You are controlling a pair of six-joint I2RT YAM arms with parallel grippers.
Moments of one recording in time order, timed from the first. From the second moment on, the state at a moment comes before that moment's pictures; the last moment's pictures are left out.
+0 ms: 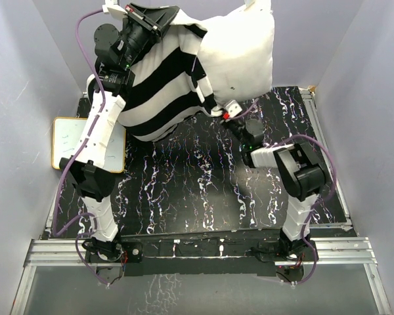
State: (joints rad) left arm -0.30 1.93 2.28 0.13 0.34 -1.32; right arm 0.37 1.94 0.94 1.23 -0.23 -0.37
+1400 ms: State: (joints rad) left arm -0.21 1.82 1.73 0.63 0.79 -0.97; right arm 0.32 1.63 2.00 -0.27 -0.73 -0.10
